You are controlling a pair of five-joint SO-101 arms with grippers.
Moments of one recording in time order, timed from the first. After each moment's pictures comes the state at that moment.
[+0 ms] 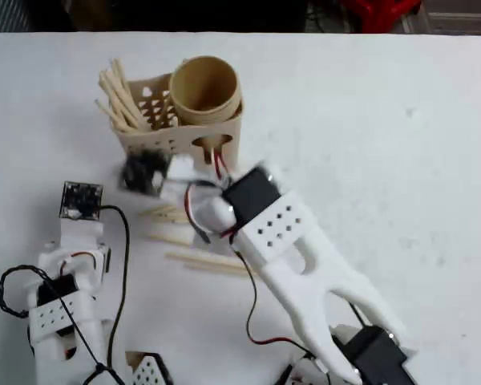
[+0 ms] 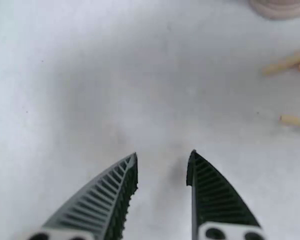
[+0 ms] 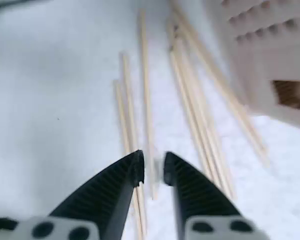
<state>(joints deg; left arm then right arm) -30.1 -58.2 88.3 37.0 -27.0 -43.9 -16.5 15.9 83.5 37.9</state>
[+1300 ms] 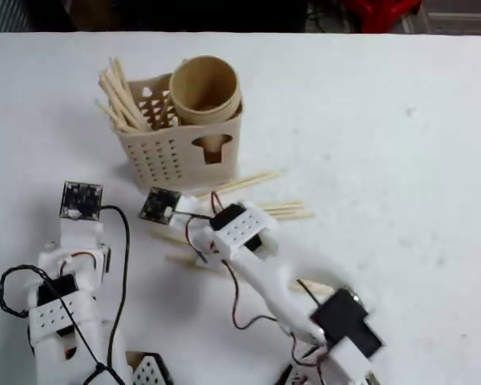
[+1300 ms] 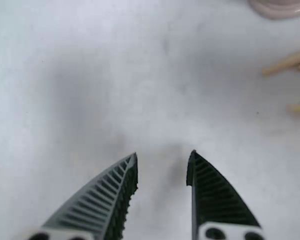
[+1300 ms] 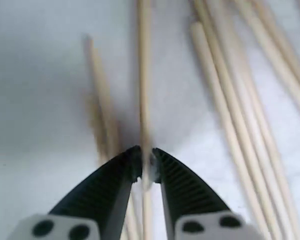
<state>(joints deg) -30.1 -58.2 88.3 37.0 -27.0 -44.0 -1.0 37.9 49.9 33.1</state>
